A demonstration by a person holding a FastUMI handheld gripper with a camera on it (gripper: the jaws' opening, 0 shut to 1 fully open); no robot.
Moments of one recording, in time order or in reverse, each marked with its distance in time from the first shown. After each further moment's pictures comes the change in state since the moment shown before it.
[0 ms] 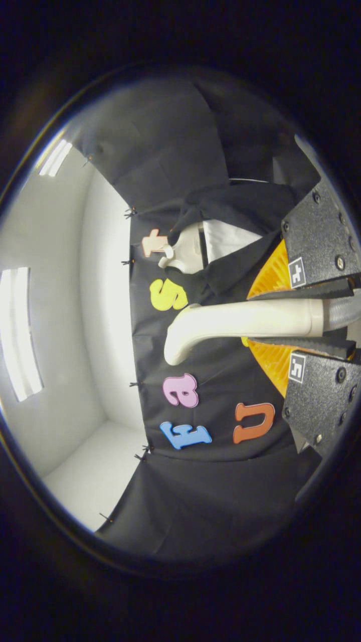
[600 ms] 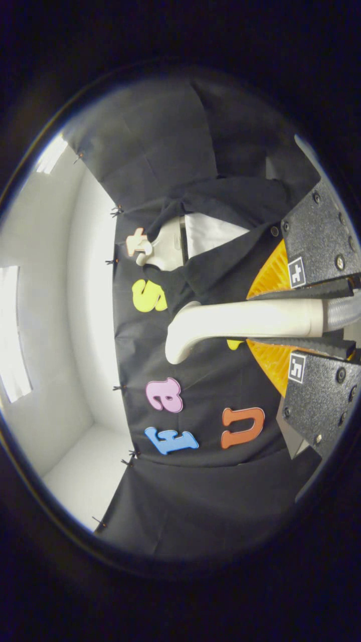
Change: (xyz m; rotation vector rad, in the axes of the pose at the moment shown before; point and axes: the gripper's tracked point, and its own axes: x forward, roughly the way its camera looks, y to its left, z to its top) arm 0.027 0.005 -0.039 0.006 0.089 -0.007
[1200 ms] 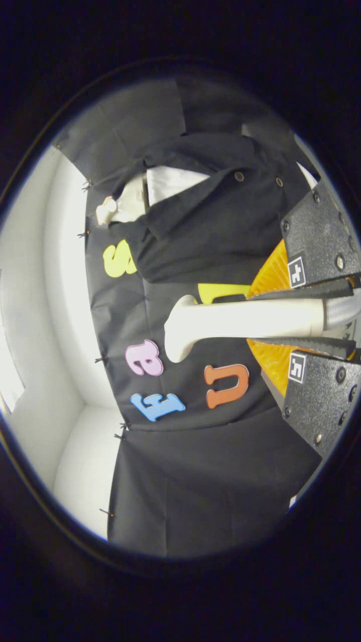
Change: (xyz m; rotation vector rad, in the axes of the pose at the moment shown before) arm -0.015 0.080 -0.042 0.065 0.135 0.172
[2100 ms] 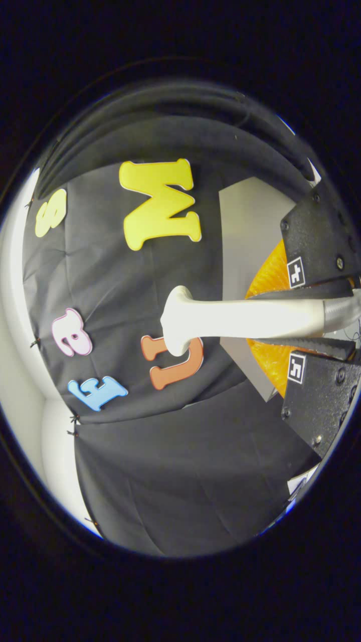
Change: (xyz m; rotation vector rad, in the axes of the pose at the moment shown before) arm 0.146 0.124 -0.144 0.057 0.333 0.188
